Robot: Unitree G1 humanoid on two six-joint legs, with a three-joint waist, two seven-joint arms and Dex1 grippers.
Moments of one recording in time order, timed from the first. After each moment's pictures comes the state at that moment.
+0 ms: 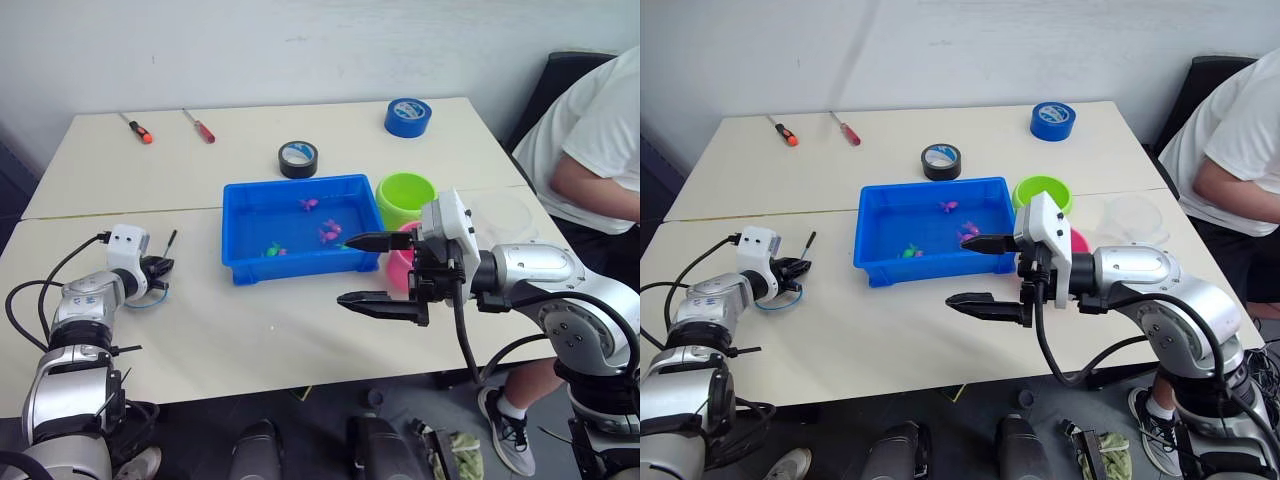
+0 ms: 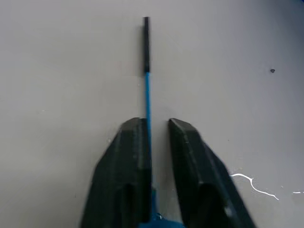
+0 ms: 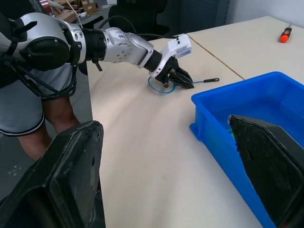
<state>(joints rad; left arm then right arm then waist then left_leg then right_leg) -0.73 0.68 0.18 1.06 -0.08 0.19 -0.51 -0.53 -0.69 0.04 -0.52 0.79 0.78 0.90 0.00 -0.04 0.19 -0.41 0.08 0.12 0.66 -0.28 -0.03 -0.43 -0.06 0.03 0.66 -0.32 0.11</state>
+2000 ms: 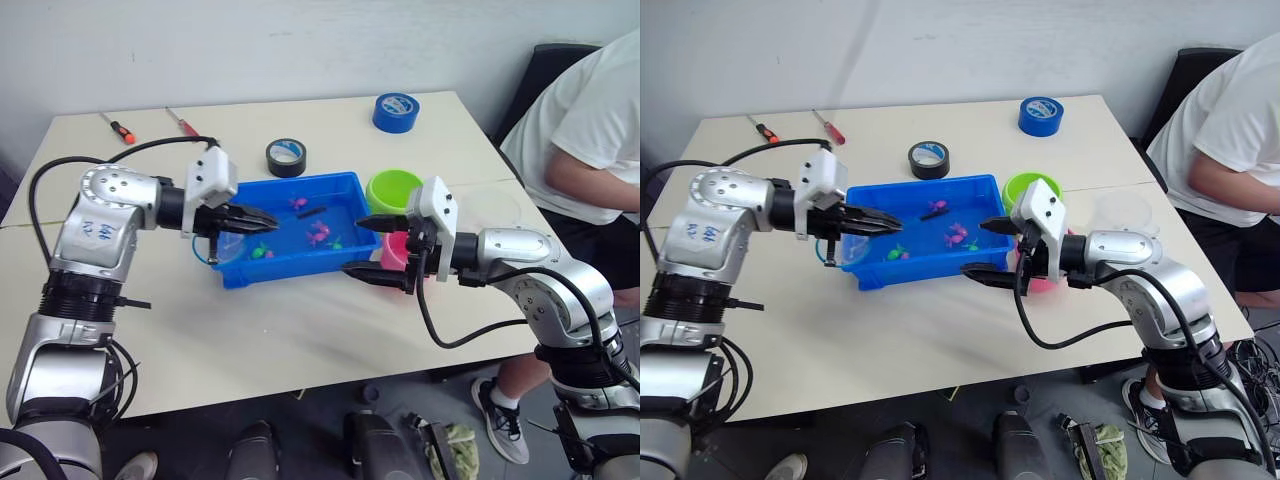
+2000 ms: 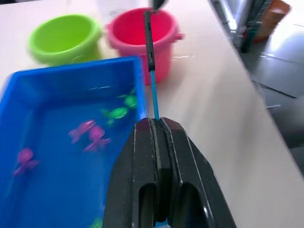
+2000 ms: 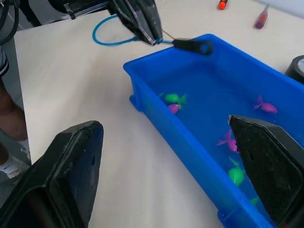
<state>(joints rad) -0.86 0.73 -0.16 0.21 -0.28 0.30 -1.36 -0.61 -0.65 0.11 -0.31 0.56 0.72 0.89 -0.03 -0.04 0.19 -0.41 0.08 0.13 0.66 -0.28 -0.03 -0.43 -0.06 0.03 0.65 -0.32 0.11</state>
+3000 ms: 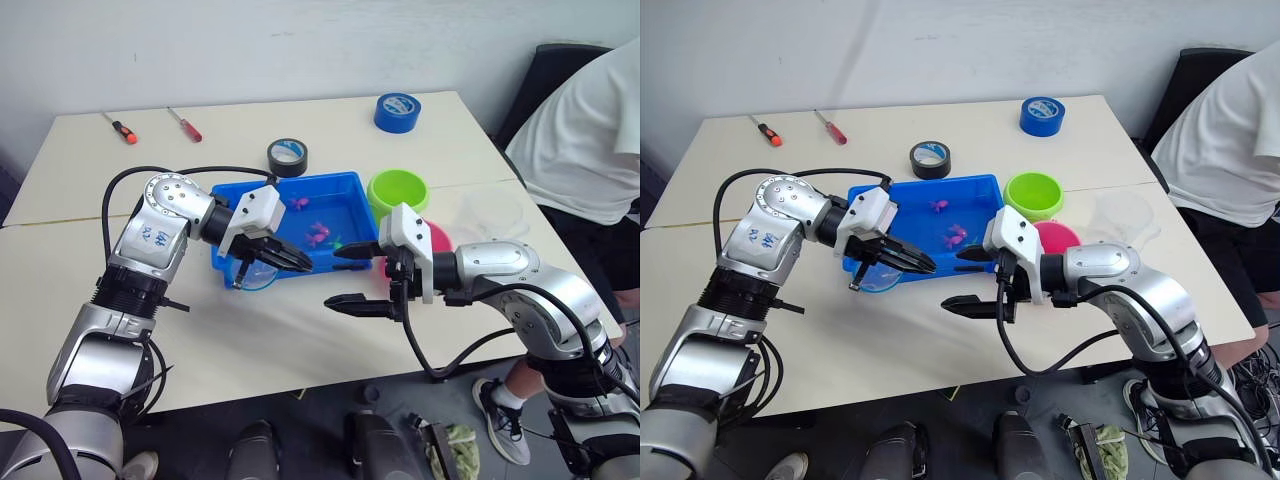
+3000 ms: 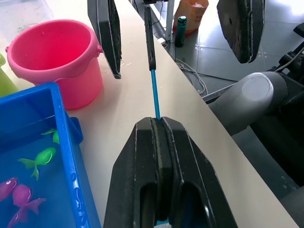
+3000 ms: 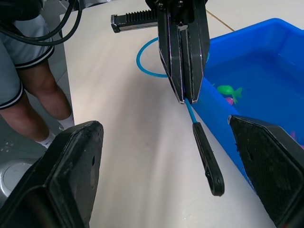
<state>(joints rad) -0.91 0.63 -0.25 0.29 -0.25 0.20 -1.50 -0.61 -0.63 0.19 -0.41 0.58 0.81 0.93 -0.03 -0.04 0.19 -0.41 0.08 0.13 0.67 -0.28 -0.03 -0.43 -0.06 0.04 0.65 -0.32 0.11</state>
